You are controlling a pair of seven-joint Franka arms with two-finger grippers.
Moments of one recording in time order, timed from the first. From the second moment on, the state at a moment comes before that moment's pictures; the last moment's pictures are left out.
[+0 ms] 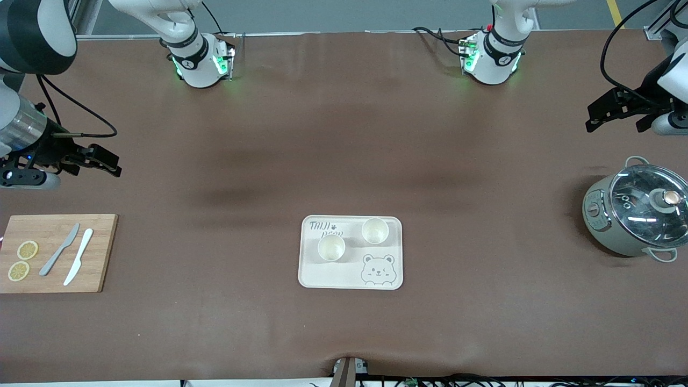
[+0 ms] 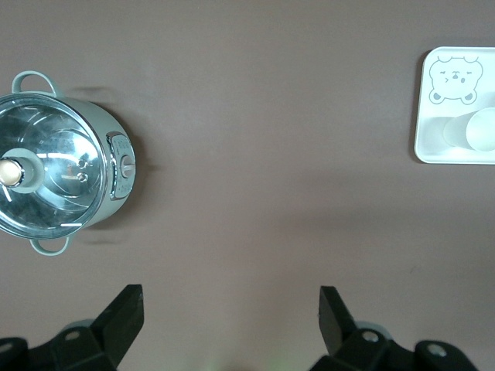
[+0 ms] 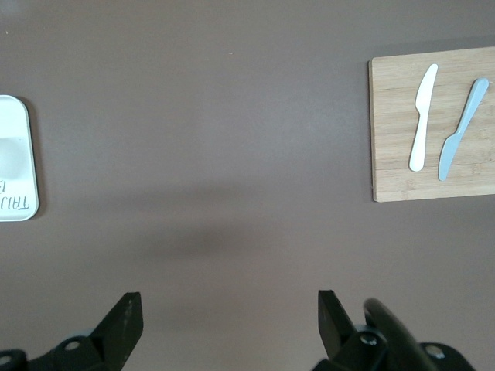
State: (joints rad) left arm -0.01 -0.06 -0.05 -1.59 0.00 1.53 -0.04; right arm 0.05 0.01 -0.05 -1.75 0.02 1.77 0.06
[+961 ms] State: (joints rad) left arm -0.17 0.31 -0.17 -1.39 -0.06 1.69 -0.21; right arm 0.18 0.03 -0.04 -1.72 0.14 1.80 0.22
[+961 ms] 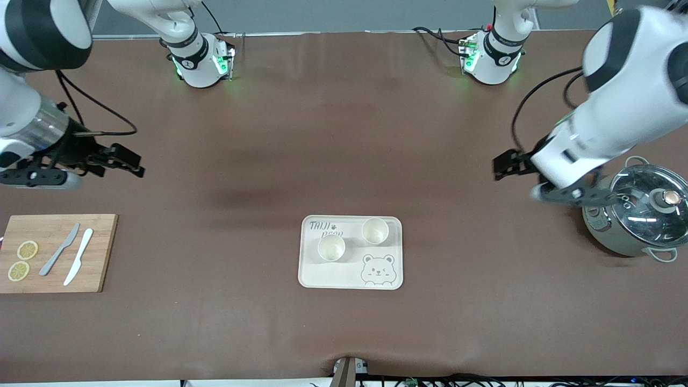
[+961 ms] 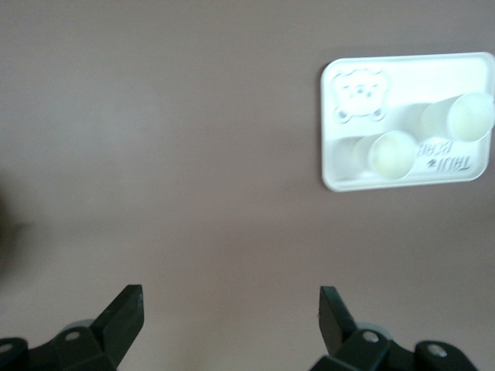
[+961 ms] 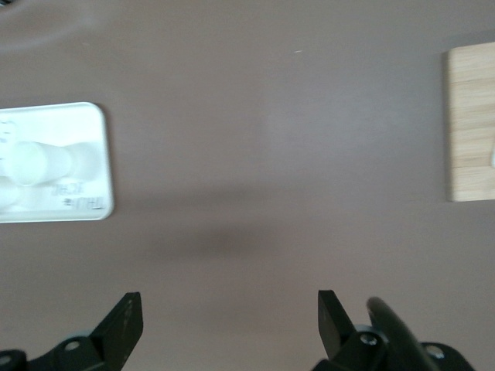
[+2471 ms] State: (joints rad) left arm -0.56 0.80 -0.02 -1.29 -0.01 2.18 -0.44; right arm 0.58 0.75 -0.03 -1.40 0.09 2.32 0.89
